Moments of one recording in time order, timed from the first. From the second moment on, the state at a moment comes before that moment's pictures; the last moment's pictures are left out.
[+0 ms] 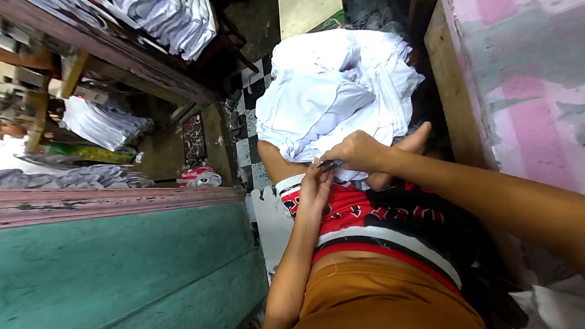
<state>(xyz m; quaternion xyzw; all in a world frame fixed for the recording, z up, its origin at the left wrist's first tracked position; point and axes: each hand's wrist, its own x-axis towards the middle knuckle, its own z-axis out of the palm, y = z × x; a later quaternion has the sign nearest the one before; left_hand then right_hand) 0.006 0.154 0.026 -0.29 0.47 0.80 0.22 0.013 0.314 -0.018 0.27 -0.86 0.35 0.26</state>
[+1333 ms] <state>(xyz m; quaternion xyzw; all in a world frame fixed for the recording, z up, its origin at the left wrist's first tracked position) 0.012 0.154 0.011 -0.24 0.52 0.79 0.21 0.003 0.325 0.011 0.28 -0.88 0.38 0.07</state>
